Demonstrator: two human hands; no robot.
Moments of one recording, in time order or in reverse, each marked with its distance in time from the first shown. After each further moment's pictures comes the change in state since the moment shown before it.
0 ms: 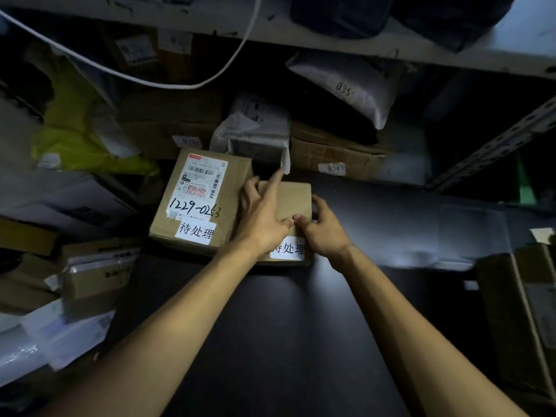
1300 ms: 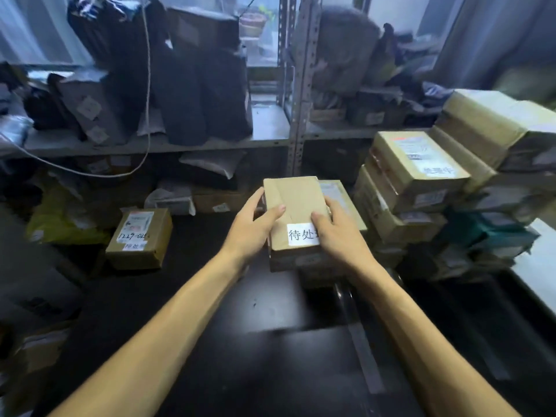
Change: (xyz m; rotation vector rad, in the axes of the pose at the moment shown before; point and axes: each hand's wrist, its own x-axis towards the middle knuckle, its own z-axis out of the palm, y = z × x) left_hand -0.325 0.265 0.015 -0.655 -0.153 0.253; right_hand -0.400 0.006 -0.224 -0.132 0.497 -0.340
